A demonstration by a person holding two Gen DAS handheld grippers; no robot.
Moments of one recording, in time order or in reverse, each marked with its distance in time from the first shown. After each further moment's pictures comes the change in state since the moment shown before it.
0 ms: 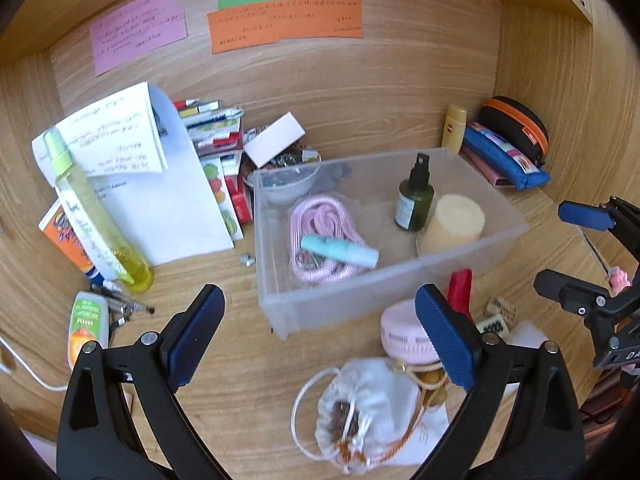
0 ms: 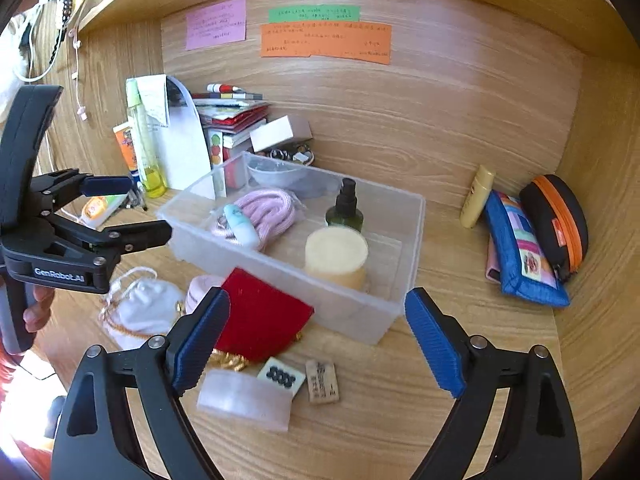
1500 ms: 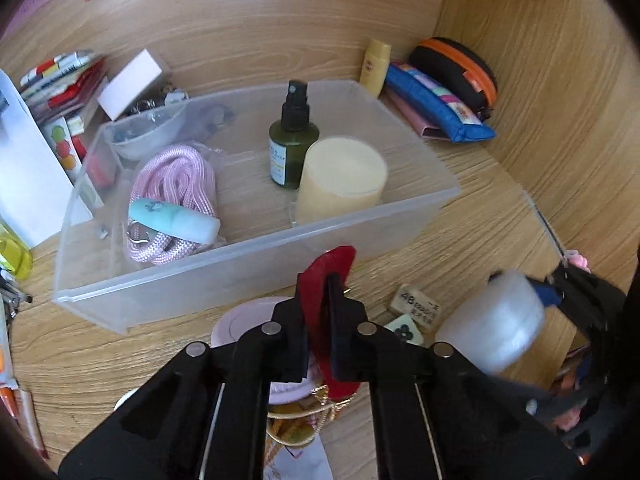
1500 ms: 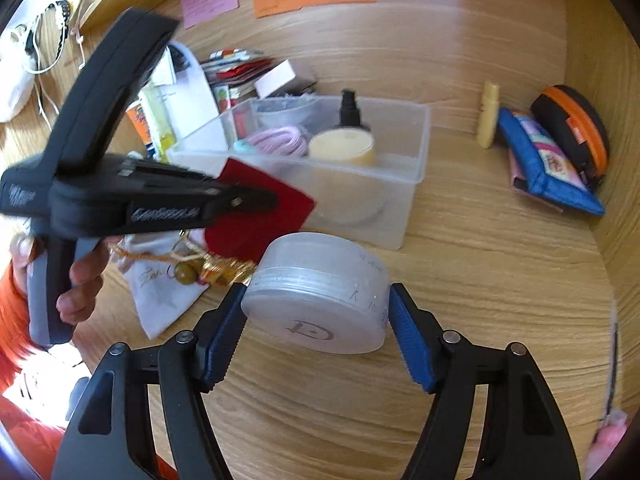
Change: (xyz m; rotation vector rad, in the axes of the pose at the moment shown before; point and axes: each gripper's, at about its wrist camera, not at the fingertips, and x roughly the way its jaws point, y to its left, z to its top) left arm 0.057 -0.084 0.002 0.017 0.180 -0.256; right arm 0.010 -0.030 -0.062 0.098 0.068 0.129
